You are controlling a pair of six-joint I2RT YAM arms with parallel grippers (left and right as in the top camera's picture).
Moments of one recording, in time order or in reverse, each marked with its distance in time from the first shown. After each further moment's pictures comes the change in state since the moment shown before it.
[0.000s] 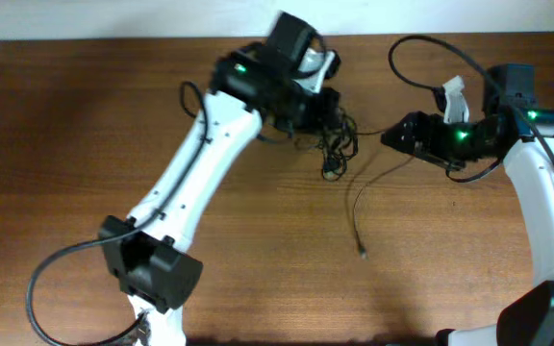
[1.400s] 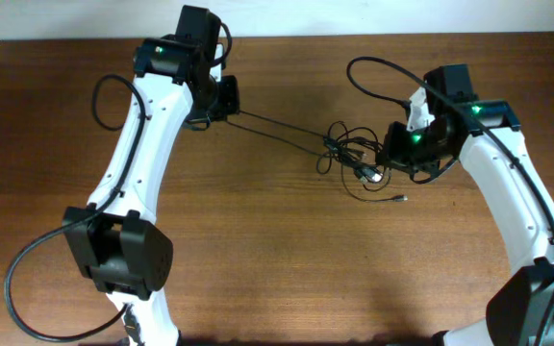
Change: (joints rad) left arm 0.297 0.000 -0.093 -0.093 -0.472 0.040; right arm 0.179 0.067 0.011 -0.042 0.341 0.235
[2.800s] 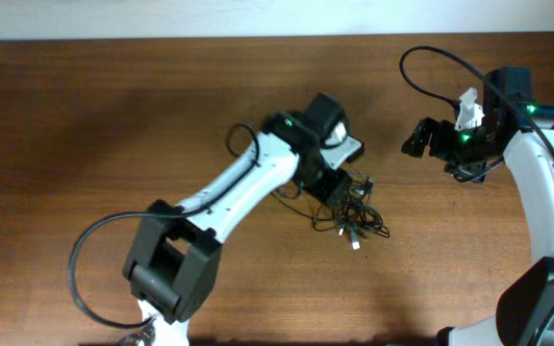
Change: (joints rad) left arm -0.453 -0.002 -0.393 0.310 0.357 0.312; right arm -0.212 0.000 -0.006 -0.010 -0.002 -0.145
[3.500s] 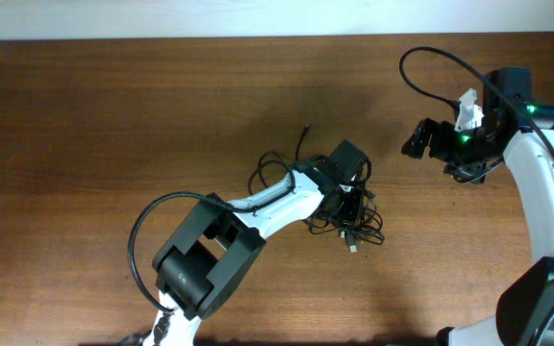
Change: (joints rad) left arm -0.130 0.099 -0.235 0.446 -0.146 -0.565; right arm 0.000 0.000 0.000 -0.011 0.000 0.000
